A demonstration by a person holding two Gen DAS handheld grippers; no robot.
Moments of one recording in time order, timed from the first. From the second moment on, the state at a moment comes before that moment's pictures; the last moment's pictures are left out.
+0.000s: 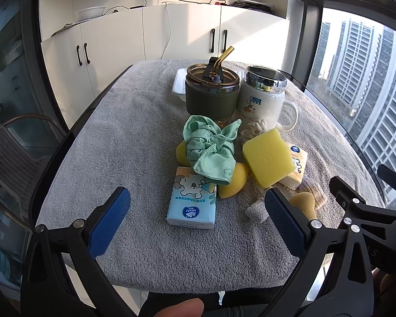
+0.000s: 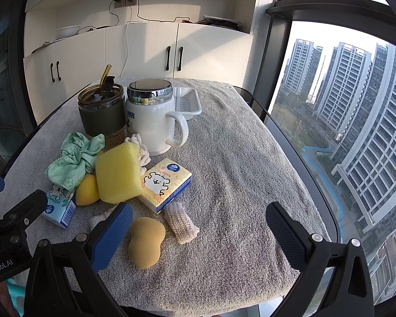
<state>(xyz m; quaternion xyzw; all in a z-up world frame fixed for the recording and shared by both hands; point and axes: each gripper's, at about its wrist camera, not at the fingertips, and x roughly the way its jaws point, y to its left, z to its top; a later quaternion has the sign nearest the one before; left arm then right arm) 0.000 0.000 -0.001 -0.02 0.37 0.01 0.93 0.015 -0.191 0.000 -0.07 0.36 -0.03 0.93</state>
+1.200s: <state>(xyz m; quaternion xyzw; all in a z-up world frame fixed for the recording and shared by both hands) 0.003 0.000 -0.016 -0.01 0.38 -0.01 0.92 0.018 -0.198 -0.006 -0.06 0.36 -0.03 0.93</state>
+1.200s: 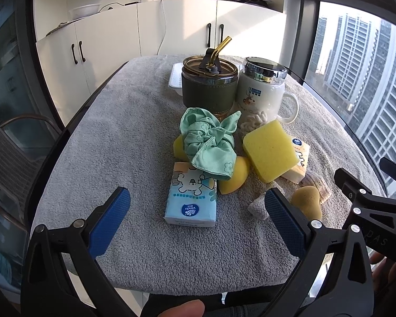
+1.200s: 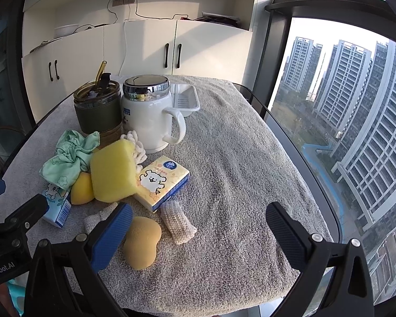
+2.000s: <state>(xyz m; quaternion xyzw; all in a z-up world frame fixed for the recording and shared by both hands) 0.017 0.033 -0.064 0.01 0.45 -0.06 0.89 0.024 -0.206 -0.035 -0.01 0.41 0.11 0.91</state>
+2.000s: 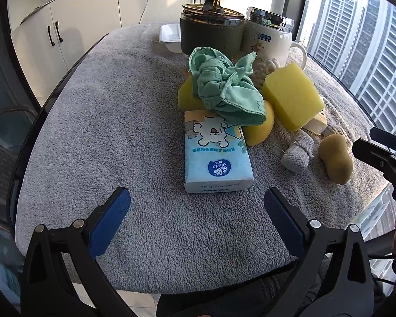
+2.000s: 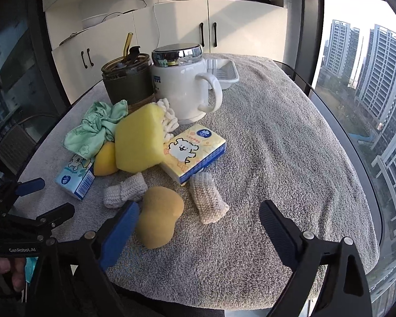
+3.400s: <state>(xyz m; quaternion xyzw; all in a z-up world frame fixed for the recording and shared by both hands) 0.073 0.049 -0.074 -0.01 0.49 -0.05 0.87 0.041 -0.174 -0.076 -0.03 0.47 0.09 0.88</state>
